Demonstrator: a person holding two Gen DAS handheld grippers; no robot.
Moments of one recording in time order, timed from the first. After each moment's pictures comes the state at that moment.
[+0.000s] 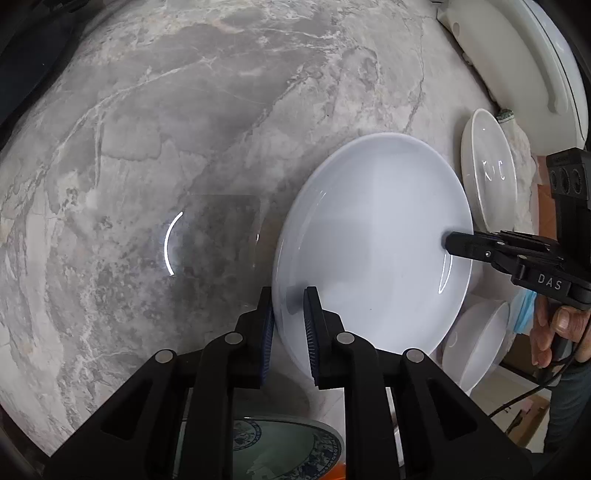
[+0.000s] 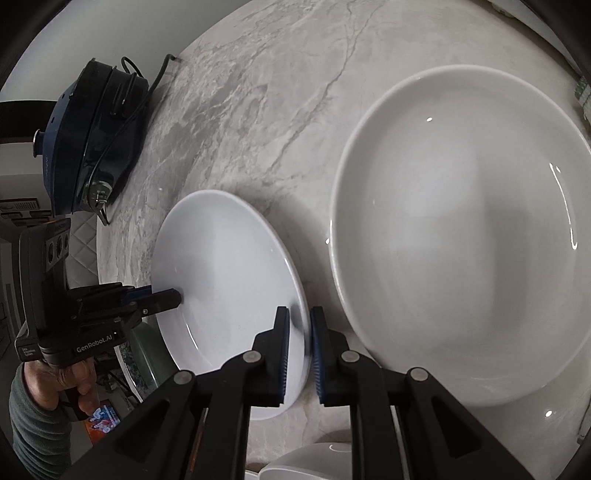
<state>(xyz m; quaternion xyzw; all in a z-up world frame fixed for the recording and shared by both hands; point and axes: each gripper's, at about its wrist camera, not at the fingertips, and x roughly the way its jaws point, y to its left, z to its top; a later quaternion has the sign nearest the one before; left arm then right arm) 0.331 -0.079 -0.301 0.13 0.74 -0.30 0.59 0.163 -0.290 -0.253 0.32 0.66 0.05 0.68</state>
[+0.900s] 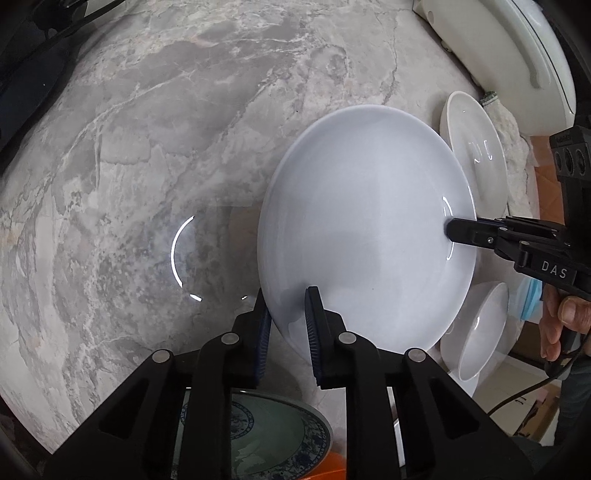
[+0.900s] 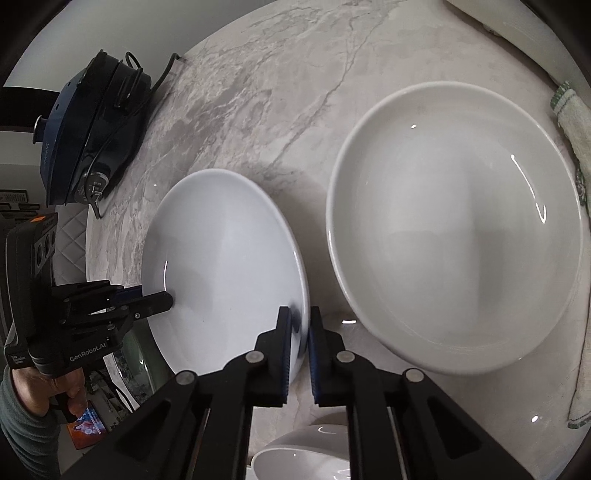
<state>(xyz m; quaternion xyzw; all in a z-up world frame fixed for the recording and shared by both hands) 0.311 -0.081 -0.269 0.15 0.72 -0.31 0.60 0.153 -0.288 -0.236 0.29 0.66 0.04 0.69</state>
